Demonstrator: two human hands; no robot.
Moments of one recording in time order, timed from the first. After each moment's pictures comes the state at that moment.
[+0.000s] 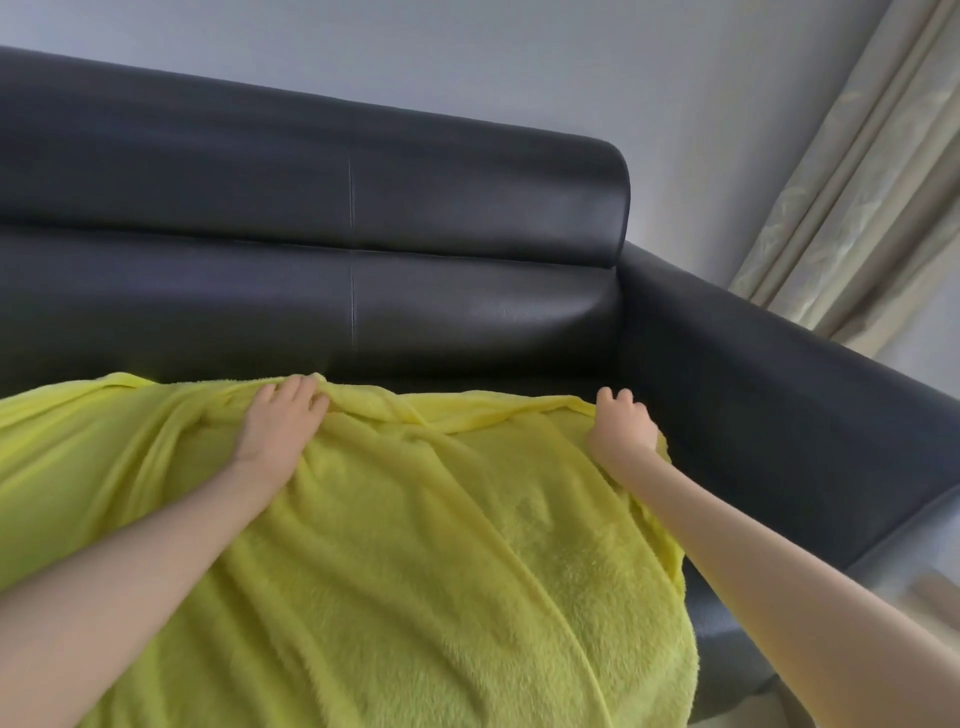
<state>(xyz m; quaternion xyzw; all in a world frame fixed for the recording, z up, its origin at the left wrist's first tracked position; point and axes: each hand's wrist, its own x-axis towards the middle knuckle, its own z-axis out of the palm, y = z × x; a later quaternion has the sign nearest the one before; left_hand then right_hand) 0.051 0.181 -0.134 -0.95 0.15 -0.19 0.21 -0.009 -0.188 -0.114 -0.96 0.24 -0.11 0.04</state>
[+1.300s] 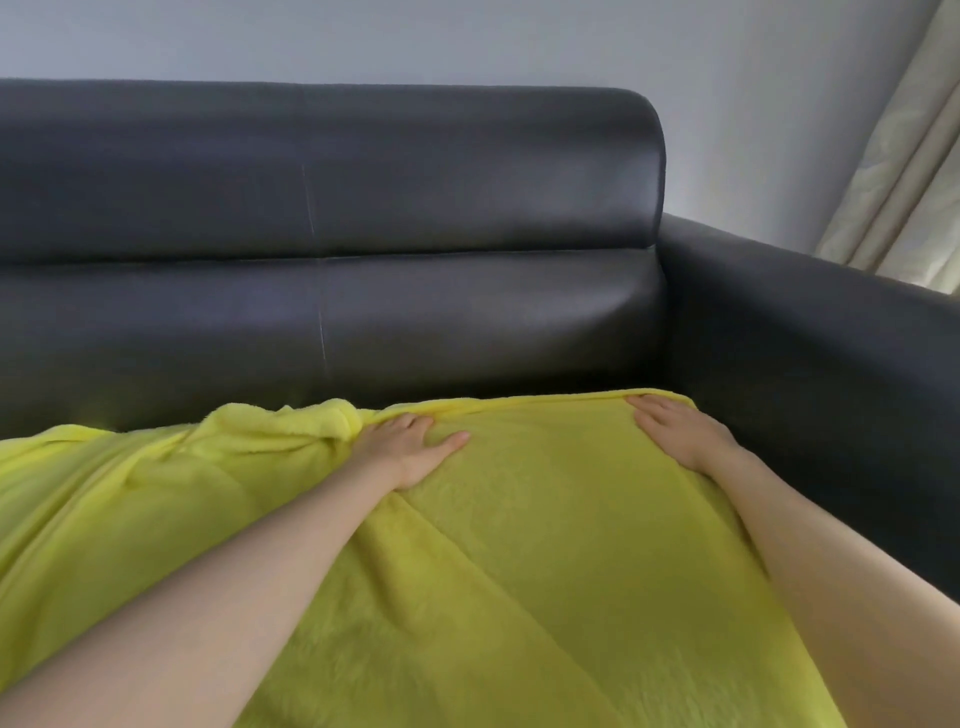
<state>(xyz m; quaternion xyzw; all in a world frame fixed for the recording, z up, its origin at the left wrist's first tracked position) 0.139 0.031 -0.160 -0.99 0.13 0.06 -0.03 0.111 -0.333 -0.174 -0.99 0.07 0.01 0.12</state>
